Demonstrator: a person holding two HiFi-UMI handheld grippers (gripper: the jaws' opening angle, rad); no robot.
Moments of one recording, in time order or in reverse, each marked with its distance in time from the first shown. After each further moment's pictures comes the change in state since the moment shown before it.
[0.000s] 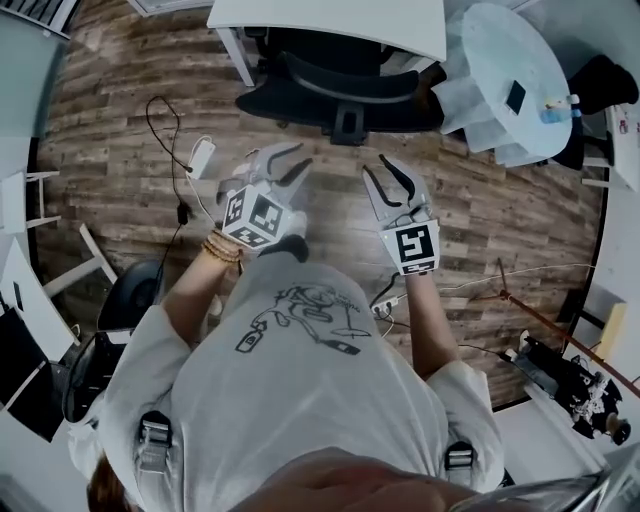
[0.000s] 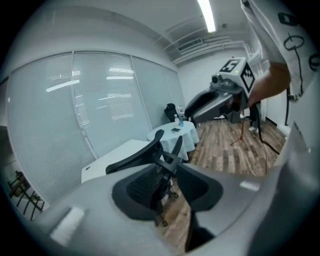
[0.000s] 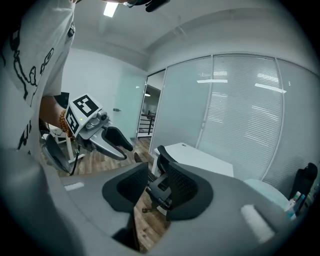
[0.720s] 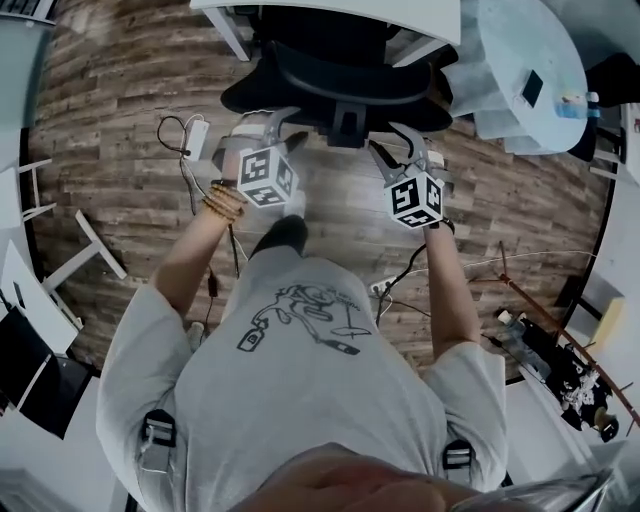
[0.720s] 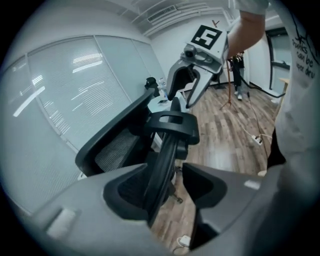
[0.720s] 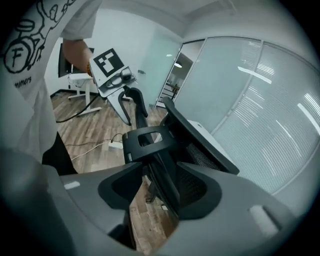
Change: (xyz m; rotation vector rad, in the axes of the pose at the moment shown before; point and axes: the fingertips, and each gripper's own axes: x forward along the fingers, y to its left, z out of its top) left arm 0.120 0.044 -0.087 0.282 0.274 -0.108; right arm 0.106 -0.066 -0.122 -0.359 0.325 0.146
